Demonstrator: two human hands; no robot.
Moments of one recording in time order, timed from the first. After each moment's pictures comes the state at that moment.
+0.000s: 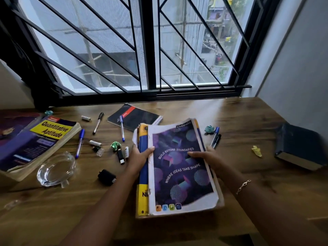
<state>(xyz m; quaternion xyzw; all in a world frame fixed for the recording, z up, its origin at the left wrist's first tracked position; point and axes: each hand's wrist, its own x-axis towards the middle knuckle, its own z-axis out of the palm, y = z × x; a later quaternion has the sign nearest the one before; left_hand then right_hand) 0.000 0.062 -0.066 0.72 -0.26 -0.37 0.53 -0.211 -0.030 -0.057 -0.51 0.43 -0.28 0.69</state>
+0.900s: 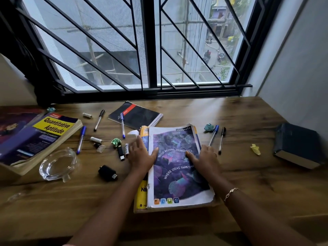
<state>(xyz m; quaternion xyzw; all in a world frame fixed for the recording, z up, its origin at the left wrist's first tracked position) -0.014 0.055 -0.081 0.86 -0.42 -0.09 0.27 -0.204 -0.012 -0.075 -0.75 0.61 -0.14 0.21</state>
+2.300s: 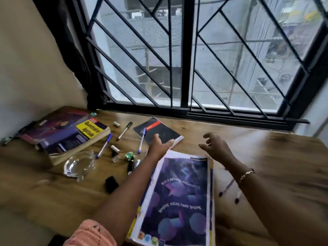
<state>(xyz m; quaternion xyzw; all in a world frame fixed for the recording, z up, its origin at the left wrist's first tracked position) -0.004 -0.030 -0.023 0.83 -0.28 -0.22 0.44 -0.162 -0.158 -0.016 -0.86 0.39 -0.17 0.27</state>
